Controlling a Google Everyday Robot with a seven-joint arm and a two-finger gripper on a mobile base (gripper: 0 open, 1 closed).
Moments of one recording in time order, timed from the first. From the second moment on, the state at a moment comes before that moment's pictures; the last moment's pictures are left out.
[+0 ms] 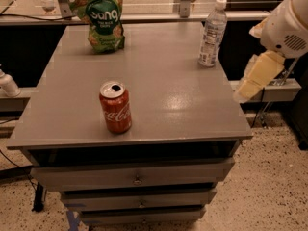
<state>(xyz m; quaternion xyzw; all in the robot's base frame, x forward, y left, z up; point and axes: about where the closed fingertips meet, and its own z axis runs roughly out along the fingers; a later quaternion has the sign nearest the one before) 0.511 -0.208 0.961 -0.54 0.80 0.00 0.25</state>
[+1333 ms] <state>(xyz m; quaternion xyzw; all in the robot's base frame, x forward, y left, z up) 0.653 -0.229 0.954 -0.39 0.79 0.13 0.45</state>
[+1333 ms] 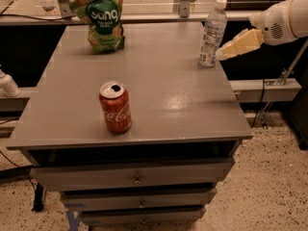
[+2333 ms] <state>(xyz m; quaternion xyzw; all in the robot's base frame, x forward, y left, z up) 0.704 -0.209 0.907 -0.34 0.76 0.23 0.51</state>
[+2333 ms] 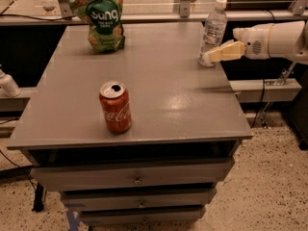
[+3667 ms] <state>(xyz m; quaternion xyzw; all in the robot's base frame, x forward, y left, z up) 0.766 -0.208 0.890 -0.31 0.70 0.27 0.59</state>
